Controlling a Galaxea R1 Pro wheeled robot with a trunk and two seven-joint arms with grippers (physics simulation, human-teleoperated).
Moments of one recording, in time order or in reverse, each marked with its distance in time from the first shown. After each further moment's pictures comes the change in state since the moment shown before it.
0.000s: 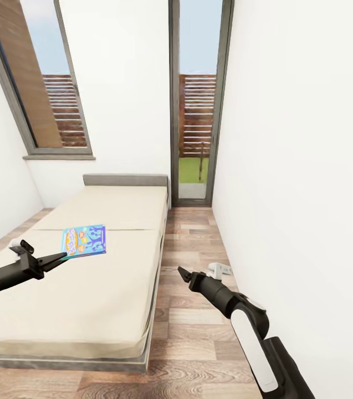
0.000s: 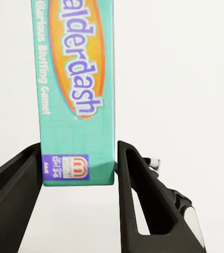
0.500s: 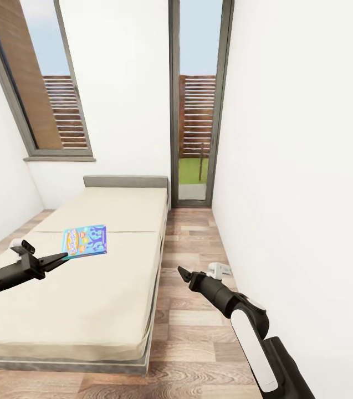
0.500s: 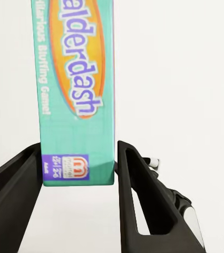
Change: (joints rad) left arm 0.000 -0.005 -0.002 0.000 0.001 0.000 0.001; right arm 0.000 -0.001 0.000 -0.001 0.002 -0.001 0.001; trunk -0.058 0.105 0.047
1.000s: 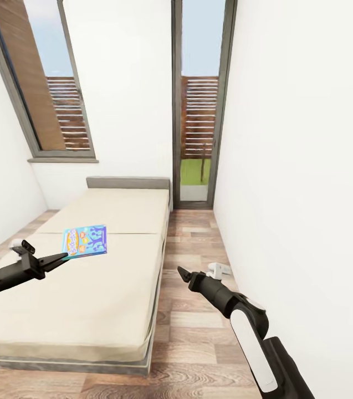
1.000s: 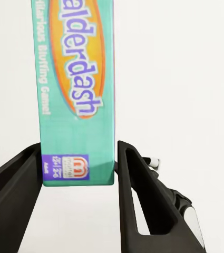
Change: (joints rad) left arm 0.000 0.001 -0.001 0.000 0.000 0.000 0.000; right arm 0.000 0.002 0.003 0.001 0.002 -0.002 -0.001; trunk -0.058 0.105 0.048
